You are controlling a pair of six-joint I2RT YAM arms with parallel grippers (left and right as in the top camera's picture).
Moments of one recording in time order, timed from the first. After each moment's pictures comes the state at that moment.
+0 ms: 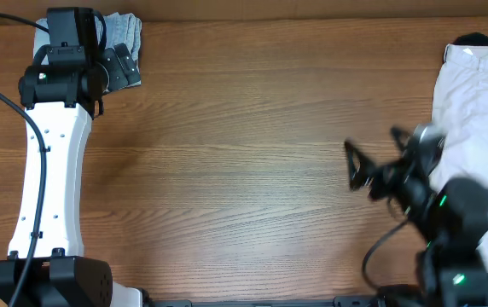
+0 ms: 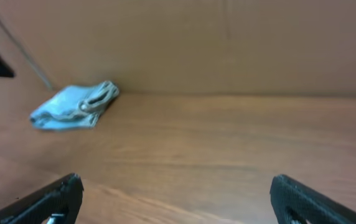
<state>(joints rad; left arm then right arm) 0.04 1.66 1.70 -0.95 -0.19 -0.34 0.04 0.59 0.61 -0.23 -0.36 0.14</state>
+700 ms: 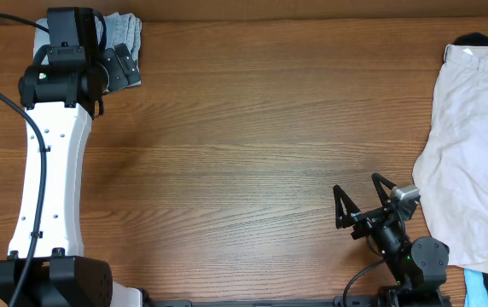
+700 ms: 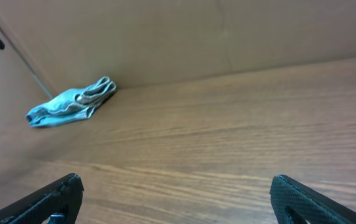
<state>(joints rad) 0.04 1.66 1.70 -0.95 -0.19 -0.34 0.04 0.06 0.05 -0.09 -0.34 0.25</state>
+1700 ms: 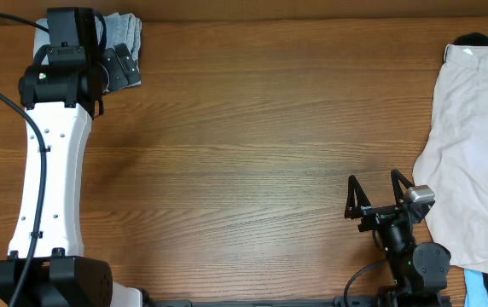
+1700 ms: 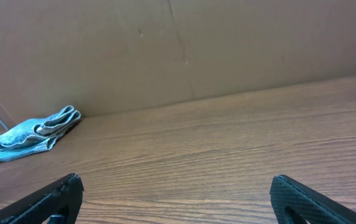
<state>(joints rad) 0.04 1.66 1.70 -0.95 -0.19 -0.34 0.04 0.01 0.02 -0.03 -0.17 0.25</state>
